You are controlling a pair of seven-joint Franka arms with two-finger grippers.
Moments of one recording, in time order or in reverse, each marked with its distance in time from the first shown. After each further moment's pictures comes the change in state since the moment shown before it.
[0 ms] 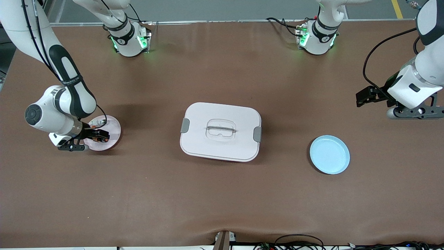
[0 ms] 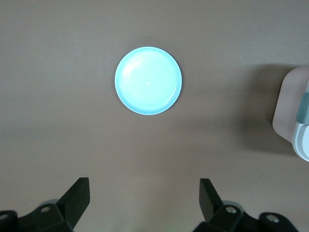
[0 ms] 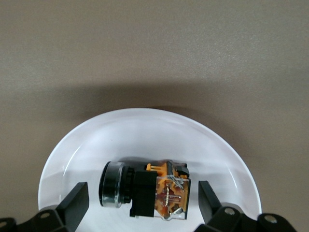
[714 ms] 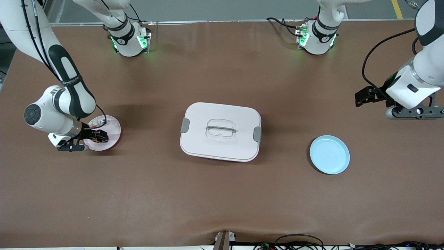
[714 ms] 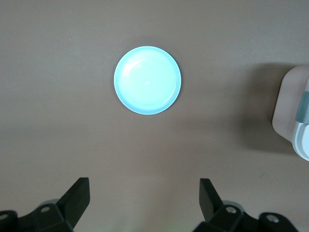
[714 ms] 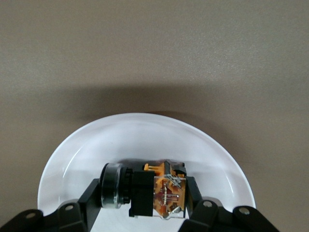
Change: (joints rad) left arm -0.001 0.000 -0.002 -0.002 0.000 0.001 0.000; right arm -0.001 0.000 -0.001 0.005 0.001 0.005 -0.018
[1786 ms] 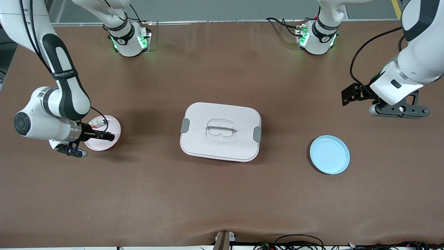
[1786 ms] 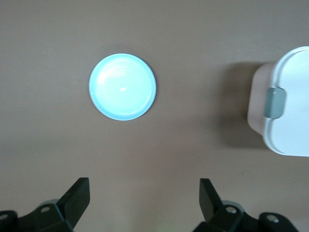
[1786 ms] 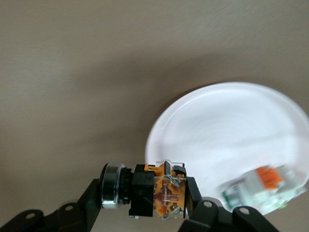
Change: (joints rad) left arm -0.018 0.000 -0.060 0.006 -0.044 0.027 -0.001; right arm 0.084 -0.059 0.020 0.197 0.089 -0.418 0.355
